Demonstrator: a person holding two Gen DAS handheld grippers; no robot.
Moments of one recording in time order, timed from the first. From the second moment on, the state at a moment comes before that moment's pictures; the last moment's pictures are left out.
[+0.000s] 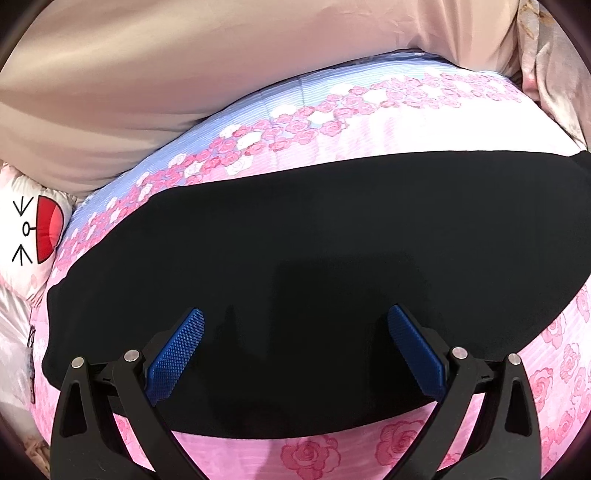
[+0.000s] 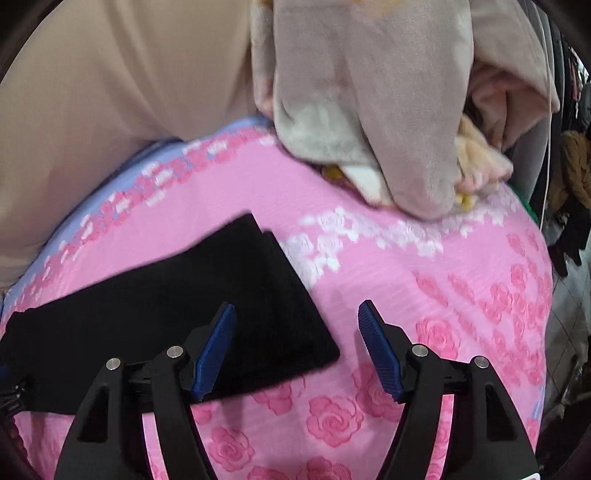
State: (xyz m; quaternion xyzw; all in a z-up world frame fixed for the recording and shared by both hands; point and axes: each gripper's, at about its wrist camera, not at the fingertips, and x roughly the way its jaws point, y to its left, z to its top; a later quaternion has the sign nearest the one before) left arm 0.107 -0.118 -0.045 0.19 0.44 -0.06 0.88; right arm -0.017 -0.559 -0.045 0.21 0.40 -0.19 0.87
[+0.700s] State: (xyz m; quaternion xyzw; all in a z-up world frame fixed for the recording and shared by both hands) left arm 0.099 -0.035 -0.027 0.13 0.43 -0.06 0.89; right arm -0.006 -0.534 -0.032 0.30 0.36 -0.19 0.87
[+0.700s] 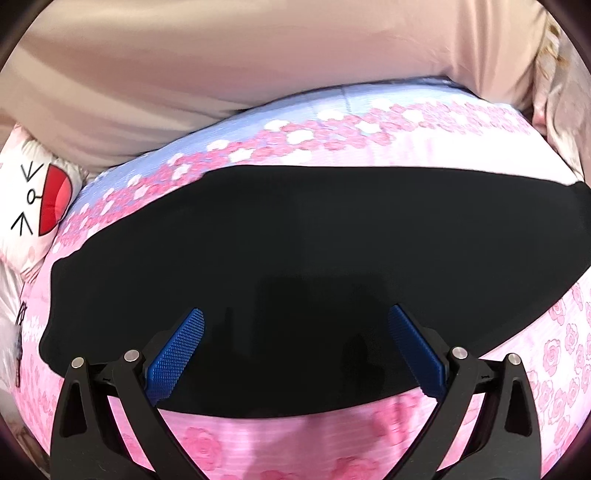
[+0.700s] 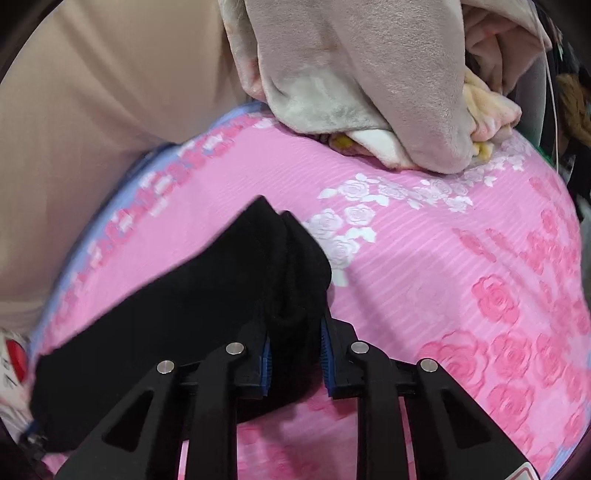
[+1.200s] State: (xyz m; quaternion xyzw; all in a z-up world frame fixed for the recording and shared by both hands) left arm 0.102 0.095 -0.020 0.05 0.43 0.02 0.90; right arm 0.099 -0.145 -0.005 0.06 0.43 0.18 0.88
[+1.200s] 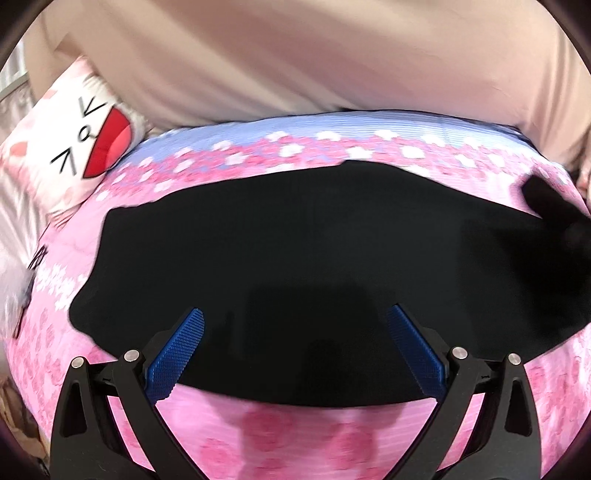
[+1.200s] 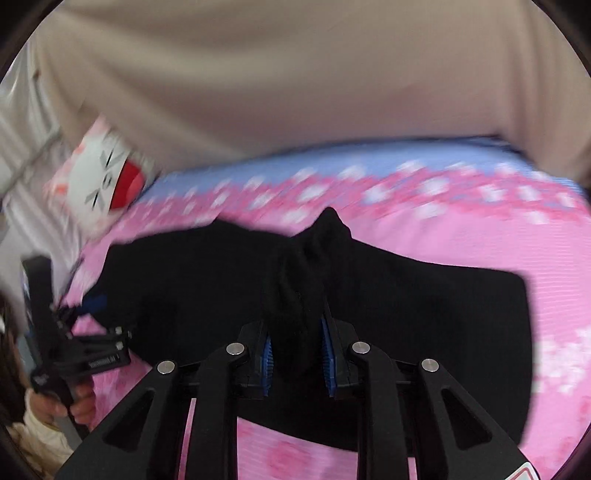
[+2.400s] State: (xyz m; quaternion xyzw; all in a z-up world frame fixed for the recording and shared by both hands) left arm 0.126 0.046 -0.020 0.03 0.42 -0.10 0.90; right arm 0.015 -0.252 0.021 0.09 0.34 -0.06 0.93
